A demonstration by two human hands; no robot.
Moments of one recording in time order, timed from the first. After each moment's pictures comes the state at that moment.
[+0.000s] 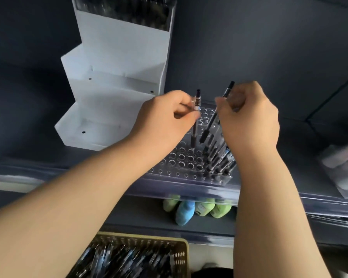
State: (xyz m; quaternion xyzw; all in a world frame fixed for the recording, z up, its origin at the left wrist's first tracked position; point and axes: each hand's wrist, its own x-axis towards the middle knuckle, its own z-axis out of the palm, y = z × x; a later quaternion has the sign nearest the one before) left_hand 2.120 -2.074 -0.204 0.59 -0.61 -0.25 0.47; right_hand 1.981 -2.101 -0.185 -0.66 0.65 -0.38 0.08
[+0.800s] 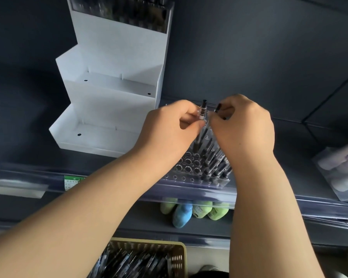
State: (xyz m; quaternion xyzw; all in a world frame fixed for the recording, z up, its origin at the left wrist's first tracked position) left_hand 2.107 -2.073 -0.210 0.58 -0.60 -0.25 0.49; right_hand 1.985 -2.100 -0.186 -0.68 0.66 -0.31 0.05
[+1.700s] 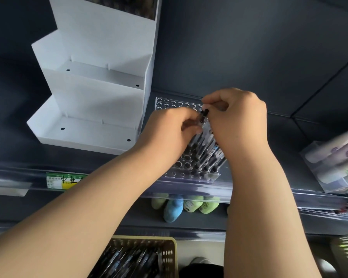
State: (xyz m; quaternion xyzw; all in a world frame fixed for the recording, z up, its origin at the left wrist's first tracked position) left_hand 2.093 -2.087 -0.227 0.58 -0.66 -0.22 0.43; right_hand 1.980 -2.102 -0.183 -0.69 0.63 -0.35 0.08
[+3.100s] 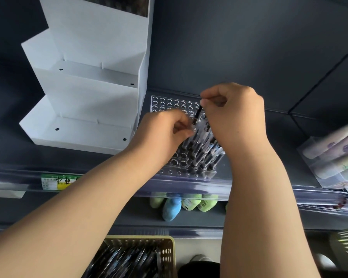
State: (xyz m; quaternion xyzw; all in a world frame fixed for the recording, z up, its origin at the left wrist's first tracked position) left_hand 2.096 -2.091 -0.240 0.59 -0.66 -0.23 0.40; right_hand 1.974 -2.104 -0.181 -0.70 0.62 -0.35 0.08
